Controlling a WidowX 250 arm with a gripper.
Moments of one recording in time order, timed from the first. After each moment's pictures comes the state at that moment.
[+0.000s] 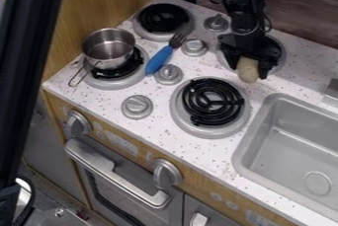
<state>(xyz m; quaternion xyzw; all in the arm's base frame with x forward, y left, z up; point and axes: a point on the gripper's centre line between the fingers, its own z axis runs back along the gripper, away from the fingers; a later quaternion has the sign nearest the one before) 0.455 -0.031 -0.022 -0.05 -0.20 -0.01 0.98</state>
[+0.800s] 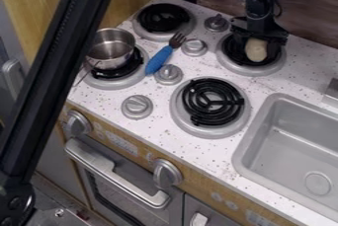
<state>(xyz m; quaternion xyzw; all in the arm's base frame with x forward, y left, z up) 0.514 -0.014 -0.028 -0.02 -0.22 0.04 0.97</state>
